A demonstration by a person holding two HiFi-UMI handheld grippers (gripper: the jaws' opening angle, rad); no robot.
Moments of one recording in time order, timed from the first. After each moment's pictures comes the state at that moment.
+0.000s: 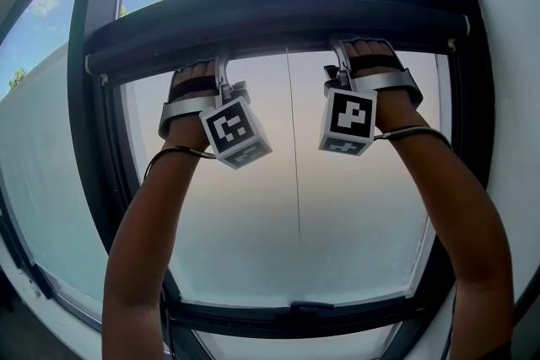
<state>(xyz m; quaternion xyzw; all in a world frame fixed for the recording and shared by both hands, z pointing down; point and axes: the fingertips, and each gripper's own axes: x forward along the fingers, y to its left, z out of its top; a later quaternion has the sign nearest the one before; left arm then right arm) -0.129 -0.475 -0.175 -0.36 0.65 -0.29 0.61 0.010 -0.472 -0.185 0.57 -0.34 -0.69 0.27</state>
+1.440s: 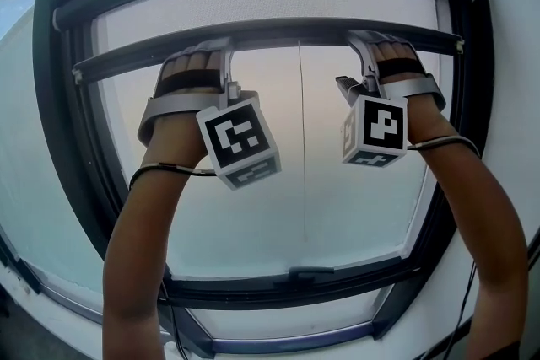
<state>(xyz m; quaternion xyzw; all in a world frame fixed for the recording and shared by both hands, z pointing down) -0.128 -0.478 -0.081 -0.42 0.58 -0.39 0.58 0.021 -0.486 -0.090 0.54 -0.38 -0.66 0.36</state>
